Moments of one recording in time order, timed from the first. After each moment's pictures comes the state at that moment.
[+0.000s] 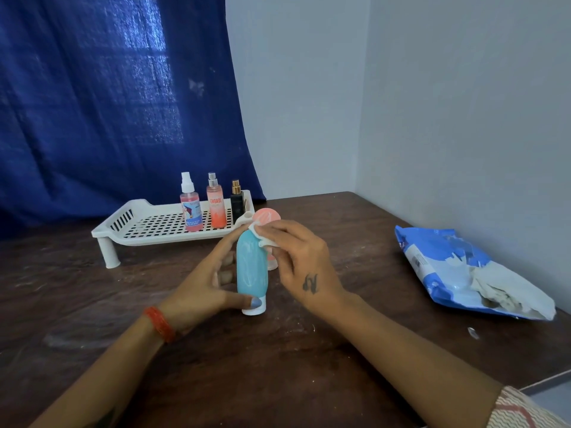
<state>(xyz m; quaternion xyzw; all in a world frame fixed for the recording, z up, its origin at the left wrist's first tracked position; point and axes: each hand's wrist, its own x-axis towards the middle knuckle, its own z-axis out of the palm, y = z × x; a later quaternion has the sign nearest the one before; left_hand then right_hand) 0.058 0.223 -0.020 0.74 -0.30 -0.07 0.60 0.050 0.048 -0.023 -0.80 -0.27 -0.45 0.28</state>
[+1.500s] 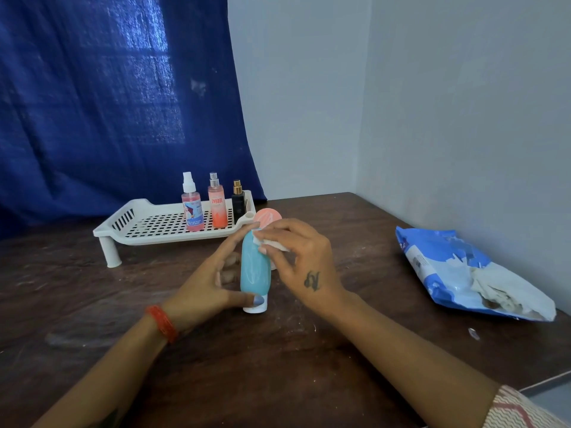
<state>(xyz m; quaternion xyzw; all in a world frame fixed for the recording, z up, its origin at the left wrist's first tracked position) 0.057 0.222 -0.020 0.74 -0.30 -0.07 0.60 0.052 0.051 -0.022 -0.78 -0.26 -0.46 0.33</state>
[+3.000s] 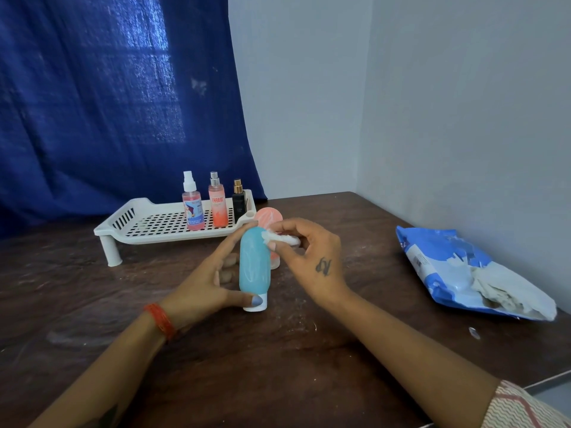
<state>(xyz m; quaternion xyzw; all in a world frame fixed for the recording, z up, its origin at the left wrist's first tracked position) 0.055 0.224 -0.016 0.75 -0.29 -0.08 0.59 0.049 0.046 -0.020 -0.77 -0.16 -0.38 0.49</state>
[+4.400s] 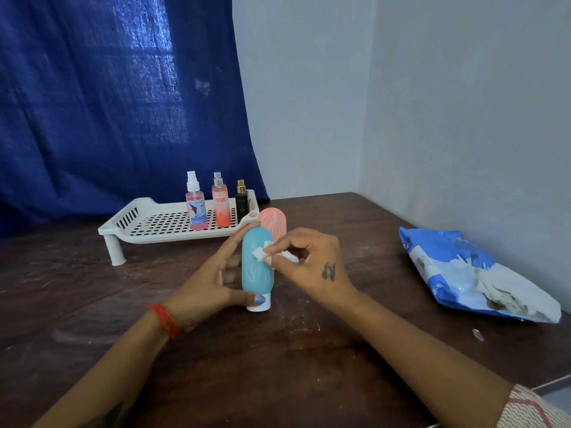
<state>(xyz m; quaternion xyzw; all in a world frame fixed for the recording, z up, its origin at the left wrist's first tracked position) 0.058 0.225 -0.018 0.74 -0.29 -0.10 0.60 0.044 0.044 -0.019 -0.78 -0.24 -0.35 0.47</state>
